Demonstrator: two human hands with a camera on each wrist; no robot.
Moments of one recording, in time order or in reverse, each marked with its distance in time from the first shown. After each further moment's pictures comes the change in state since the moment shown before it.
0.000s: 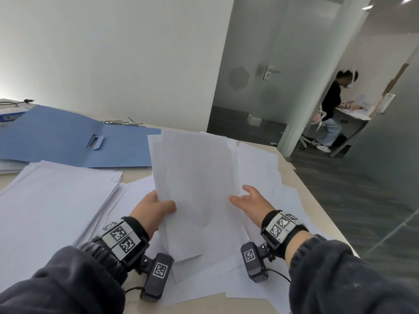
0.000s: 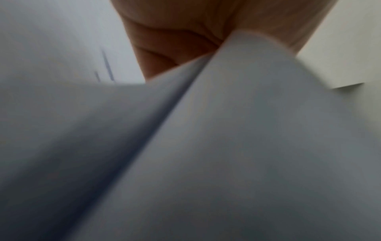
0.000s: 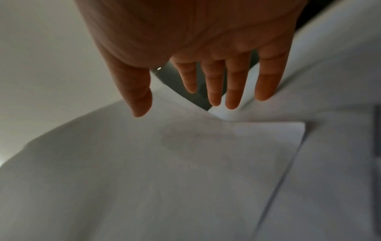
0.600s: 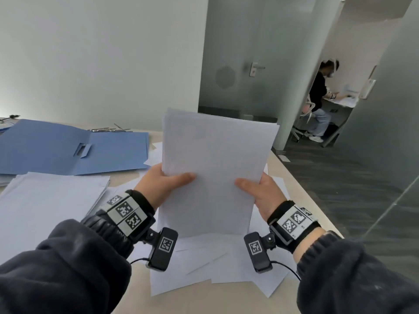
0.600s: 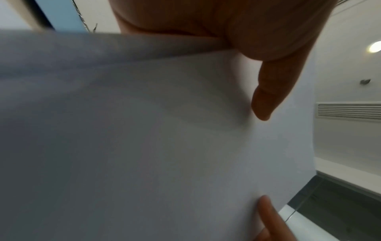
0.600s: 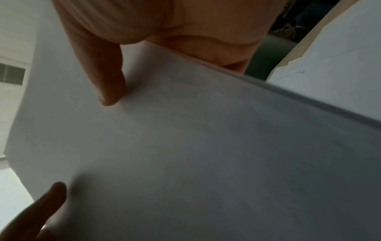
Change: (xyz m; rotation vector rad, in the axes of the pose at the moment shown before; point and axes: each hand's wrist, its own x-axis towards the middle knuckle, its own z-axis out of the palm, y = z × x) left_hand -0.014 0.059 0.054 0.080 -0.150 0.241; right_hand -0.051 -0.005 -0.040 0.617 0.031 -0.372
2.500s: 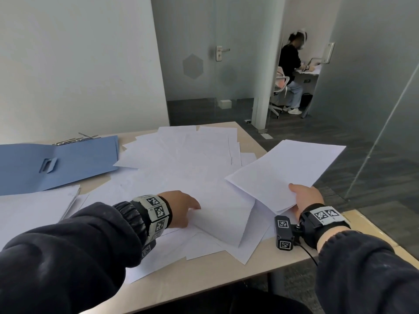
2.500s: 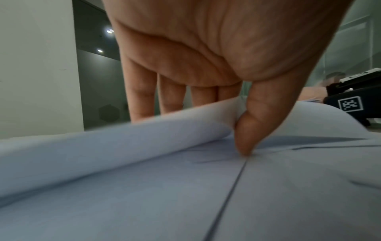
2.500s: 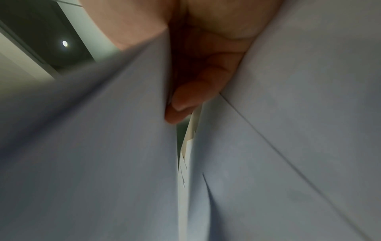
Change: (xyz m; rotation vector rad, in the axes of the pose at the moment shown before) left_hand -0.010 -0.035 0.095 1.655 -0.724 -0.036; right_hand -0.053 0.091 -0.193 0.079 0.823 0.373
